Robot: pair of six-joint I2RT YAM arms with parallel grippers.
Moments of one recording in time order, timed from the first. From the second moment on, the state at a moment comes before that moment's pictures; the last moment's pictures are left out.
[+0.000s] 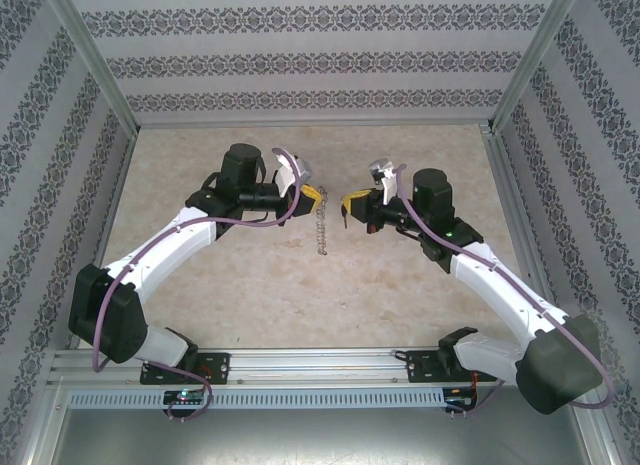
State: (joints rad) left arm -0.46 1.44 1.14 -0.20 0.76 0.21; right arm 0.40 1.14 0.82 0.00 -0.65 0.23
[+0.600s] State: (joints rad) left arm -0.47 1.45 1.15 -0.21 0.76 0.21; right arm 0.48 1.20 0.89 0.02 -0.64 0.20
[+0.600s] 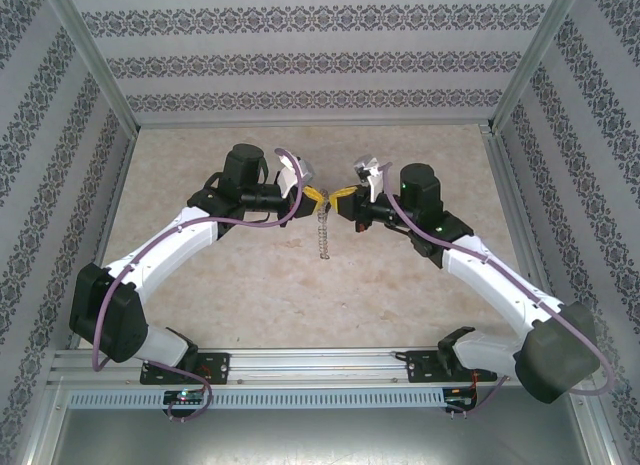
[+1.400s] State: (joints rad) left arm -0.48 1.46 1.15 -0.24 0.76 0.21; right arm 0.51 1.25 0.92 -0.01 -0.63 0.15
